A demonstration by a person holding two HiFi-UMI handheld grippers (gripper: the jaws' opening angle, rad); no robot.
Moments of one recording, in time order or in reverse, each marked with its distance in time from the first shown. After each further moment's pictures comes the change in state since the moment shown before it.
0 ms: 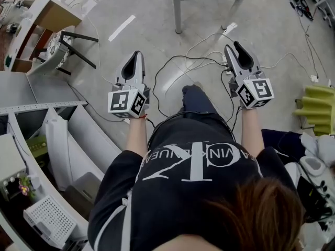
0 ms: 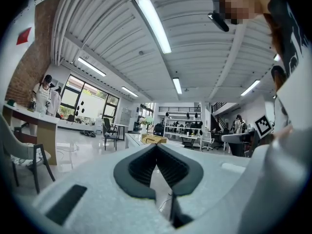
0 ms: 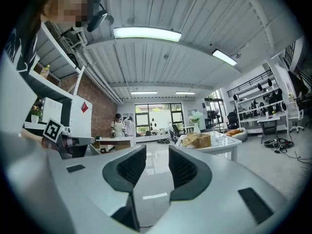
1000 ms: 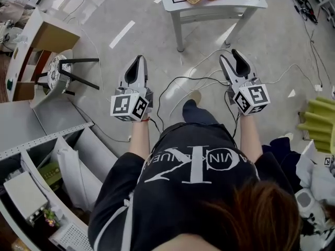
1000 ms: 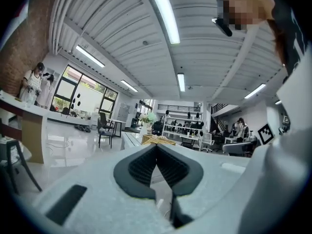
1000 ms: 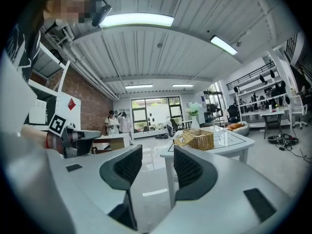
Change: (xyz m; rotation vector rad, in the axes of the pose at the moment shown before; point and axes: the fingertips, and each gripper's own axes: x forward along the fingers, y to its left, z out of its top) left arm 0.218 0.068 0.014 -0.046 0.036 -0.037; right arm 0.175 -0.112 -0.001 0.038 0.066 -0.013
